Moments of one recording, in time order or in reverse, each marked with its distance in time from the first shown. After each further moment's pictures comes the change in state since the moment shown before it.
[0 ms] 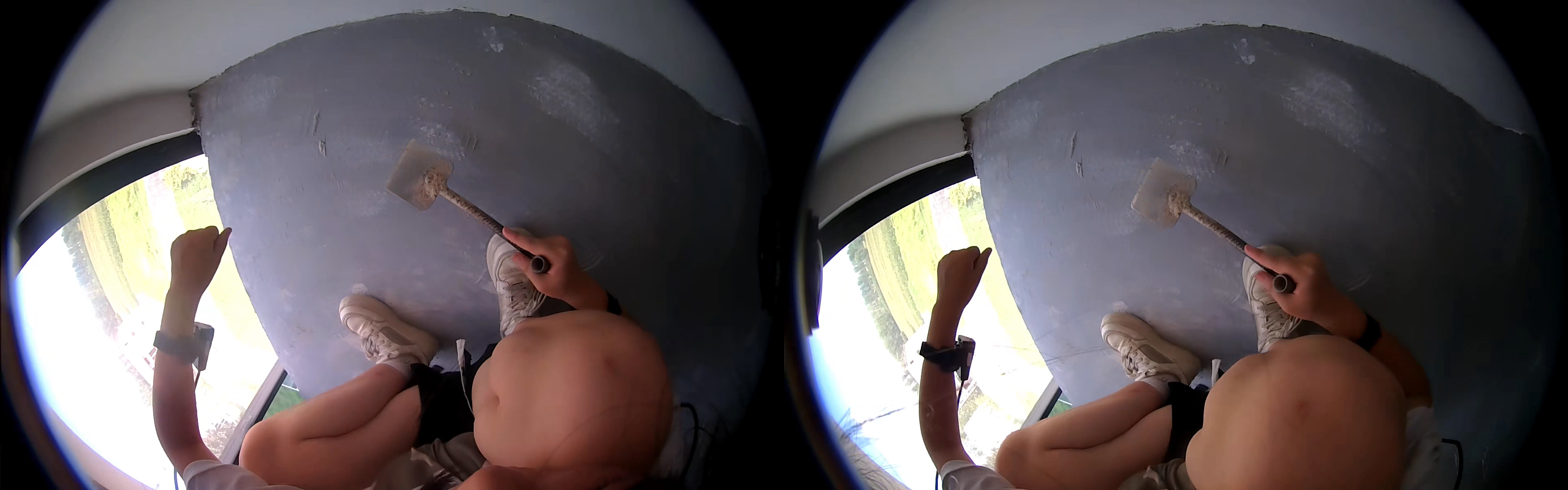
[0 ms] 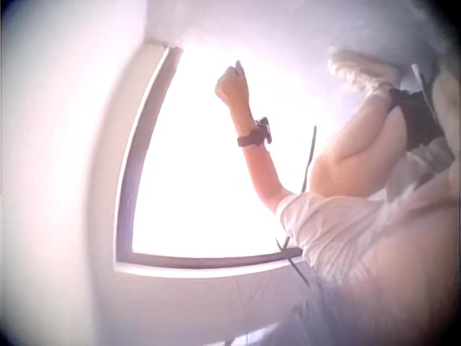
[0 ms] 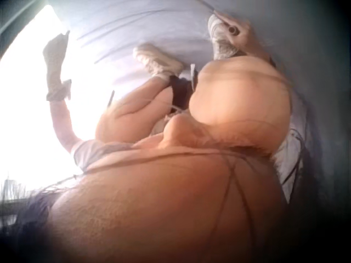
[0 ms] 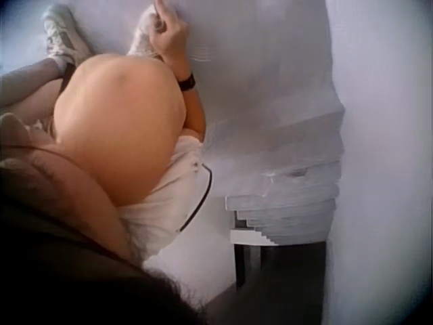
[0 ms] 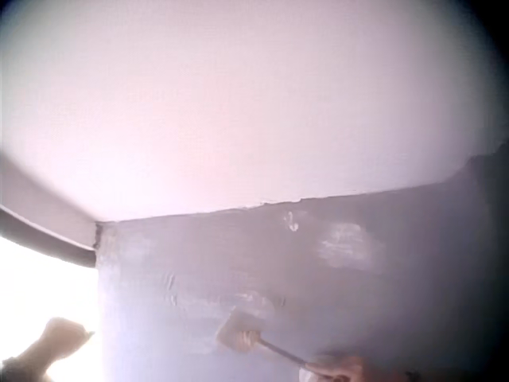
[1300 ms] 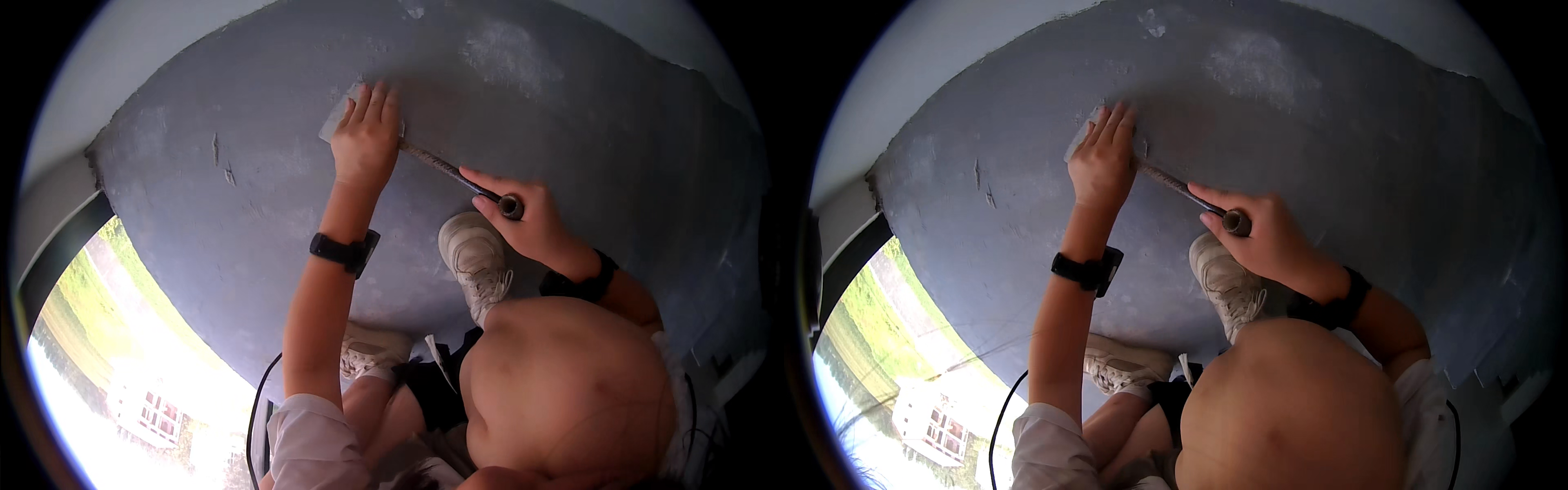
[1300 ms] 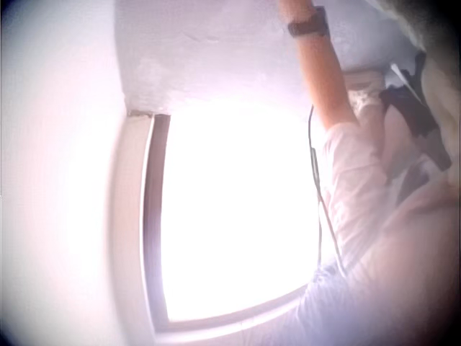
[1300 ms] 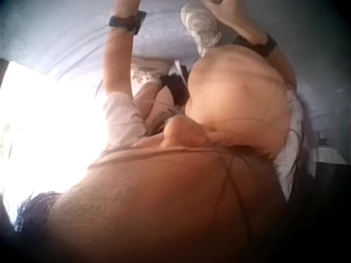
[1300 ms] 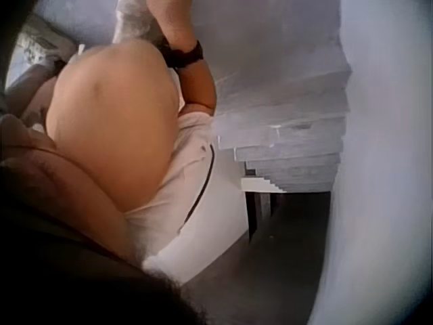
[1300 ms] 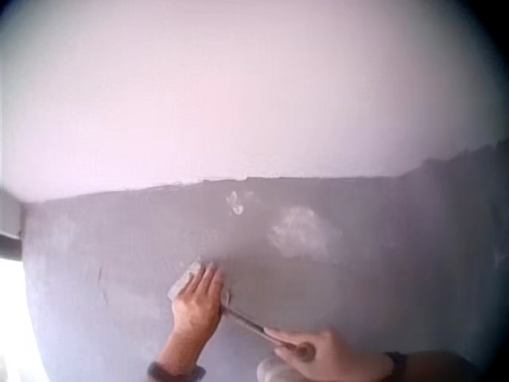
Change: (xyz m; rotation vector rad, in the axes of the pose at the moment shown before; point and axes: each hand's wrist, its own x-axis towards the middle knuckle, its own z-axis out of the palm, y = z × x) left_hand 0.211 0.339 0.047 -0.614 0.816 0.263; right_hand 0.053 -0.026 -0.024 -0.081 0.019 0.446
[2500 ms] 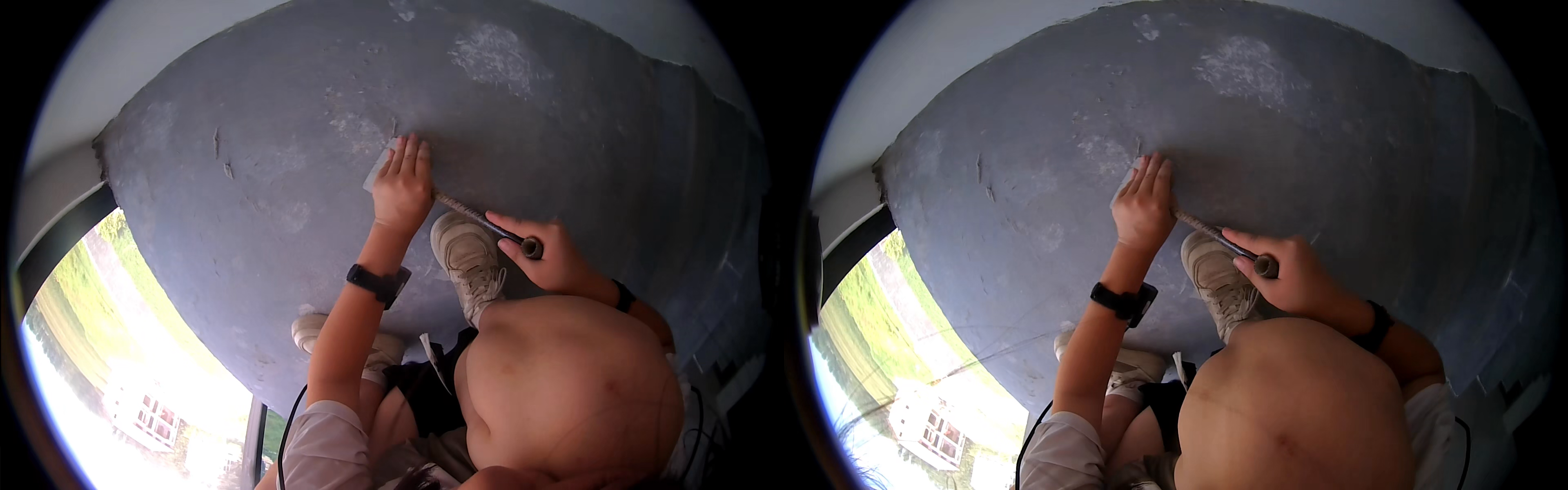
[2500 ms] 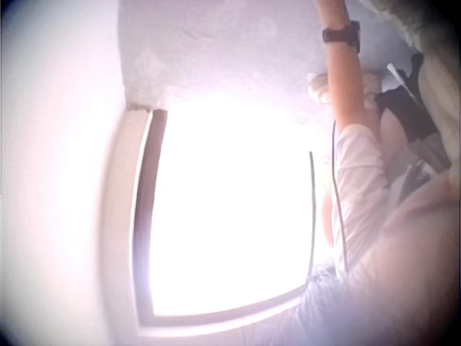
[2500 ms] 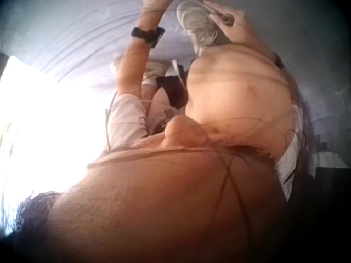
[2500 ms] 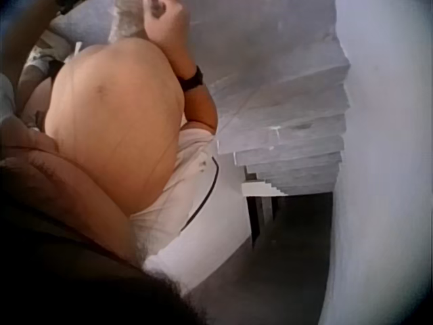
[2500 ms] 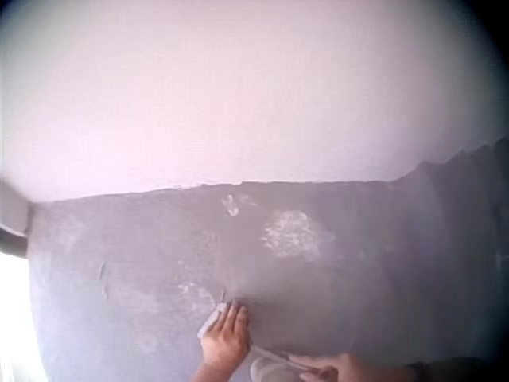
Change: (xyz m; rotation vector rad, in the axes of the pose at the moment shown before) left_hand -0.069 0.067 0.010 -0.151 -0.047 -0.037; right_hand -0.063 -0.008 -0.022 0.007 -0.134 0.201
